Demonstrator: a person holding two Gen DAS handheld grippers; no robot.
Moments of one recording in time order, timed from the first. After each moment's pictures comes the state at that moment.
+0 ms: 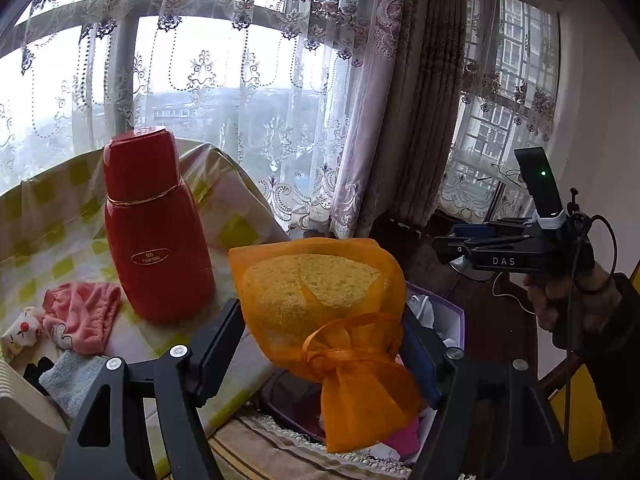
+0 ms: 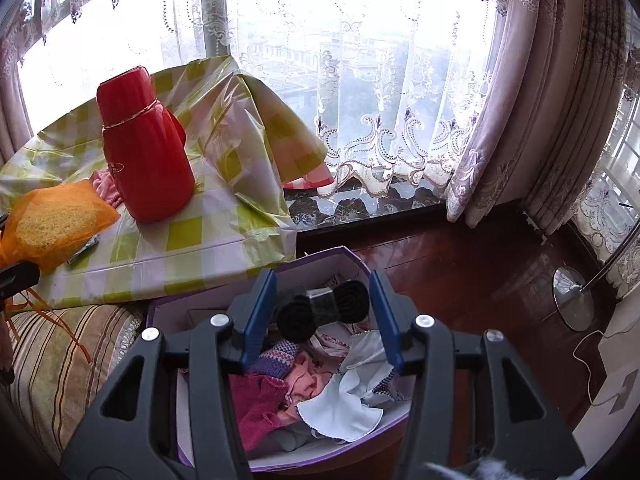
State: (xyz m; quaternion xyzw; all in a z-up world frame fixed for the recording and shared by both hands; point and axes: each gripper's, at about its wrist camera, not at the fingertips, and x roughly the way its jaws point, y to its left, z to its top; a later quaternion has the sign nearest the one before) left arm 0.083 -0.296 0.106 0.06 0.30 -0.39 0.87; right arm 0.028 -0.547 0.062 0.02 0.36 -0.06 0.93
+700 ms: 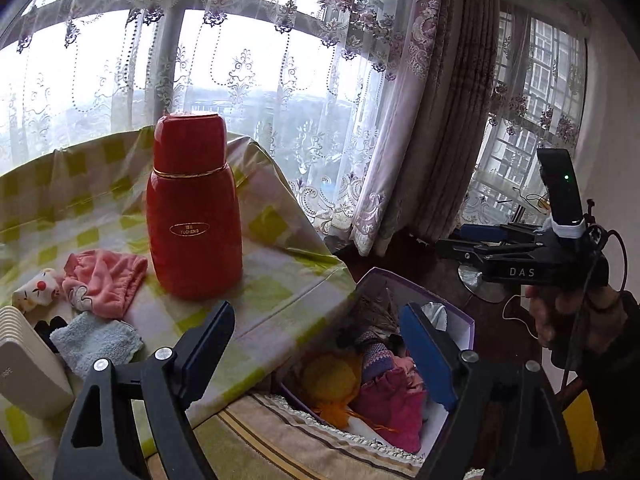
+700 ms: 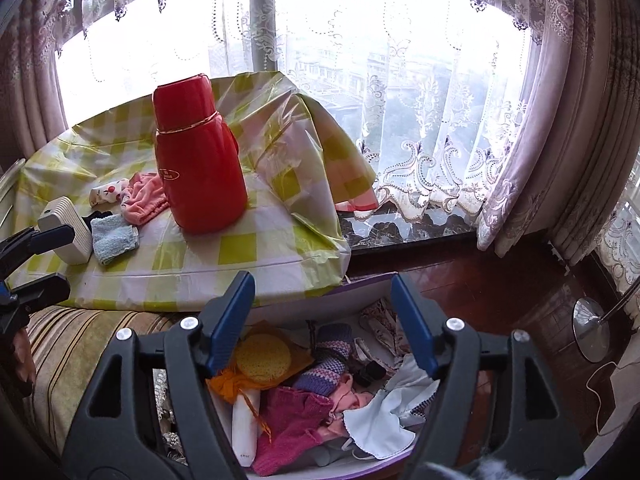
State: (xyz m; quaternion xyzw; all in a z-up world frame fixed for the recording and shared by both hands) left arm 0.067 -0.251 0.104 0.02 0.30 -0.33 0.90; right arm 0.027 -0.484 0.077 -0.01 0.32 0.00 0.95
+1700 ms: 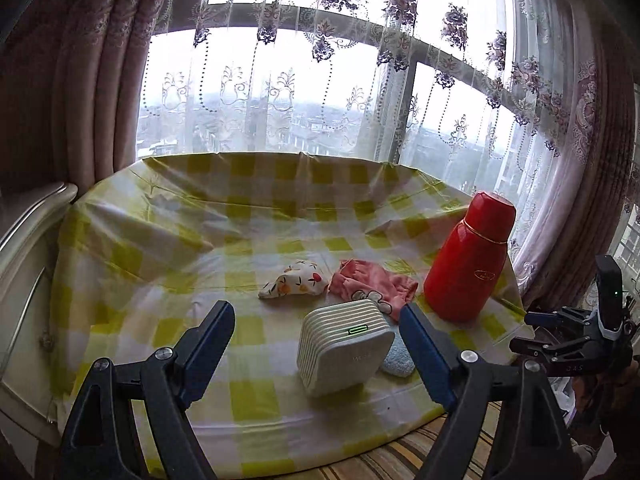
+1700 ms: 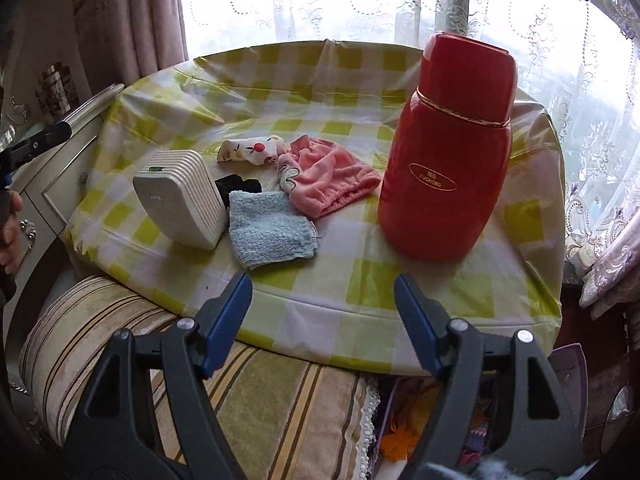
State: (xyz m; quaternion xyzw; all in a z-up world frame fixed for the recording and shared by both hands) left arm 0.082 0.032 0.142 -0.05 0.27 -0.05 0.96; right arm 0.103 -0.266 0.040 -0.07 0.37 0.23 0.90
